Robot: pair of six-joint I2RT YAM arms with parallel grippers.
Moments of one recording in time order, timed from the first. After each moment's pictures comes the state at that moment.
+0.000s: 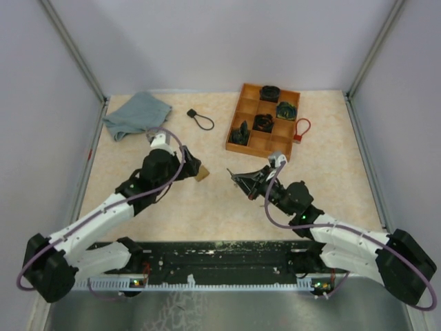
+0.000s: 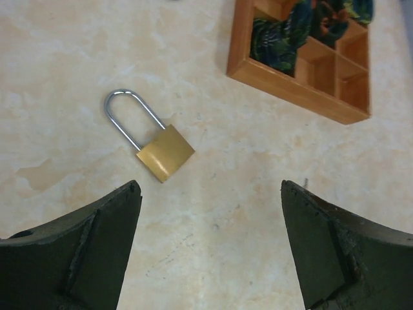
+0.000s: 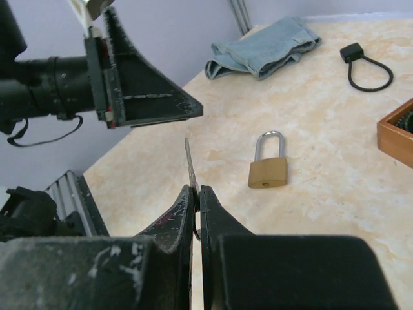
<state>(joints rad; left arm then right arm) -0.66 0.96 0.64 -0.05 -0.27 -0.66 0.79 0.95 0.28 0.80 -0.09 0.46</state>
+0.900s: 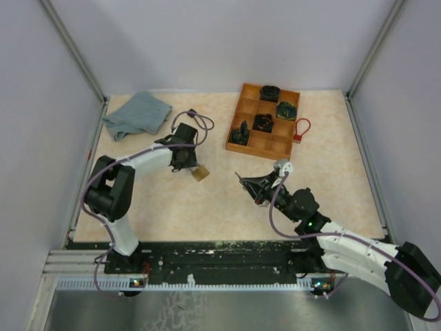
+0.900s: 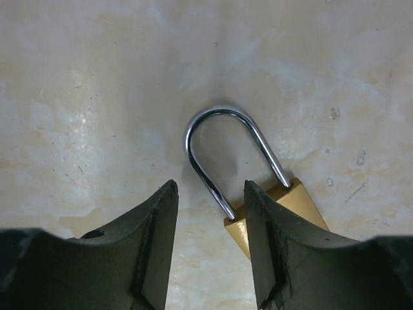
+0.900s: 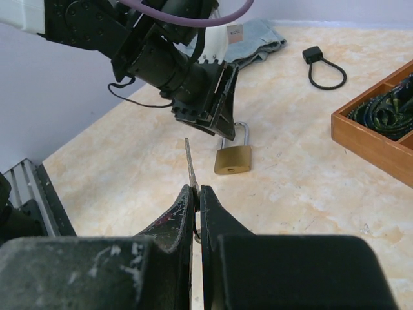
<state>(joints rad) -0.50 1.80 1.16 -0.39 -0.28 -0.54 0.78 0.81 0.19 0.72 -0.03 0.33</state>
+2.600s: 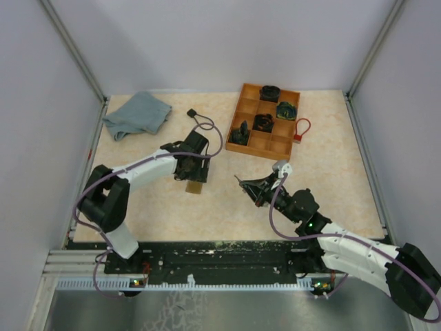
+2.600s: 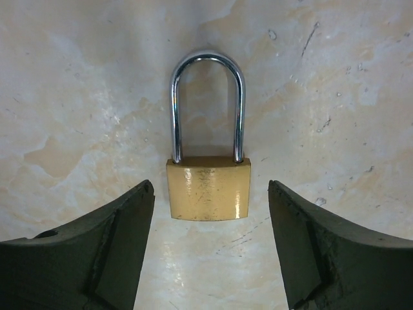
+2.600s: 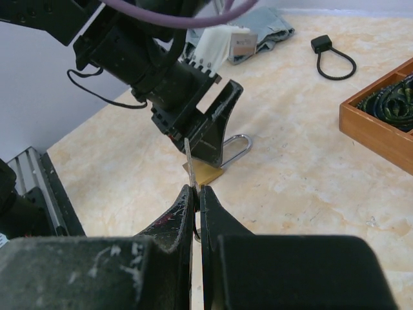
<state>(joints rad) -0.62 1.69 1.14 -0.58 -0.17 -0.40 0.78 0.79 0.18 0.70 -0.07 0.33</state>
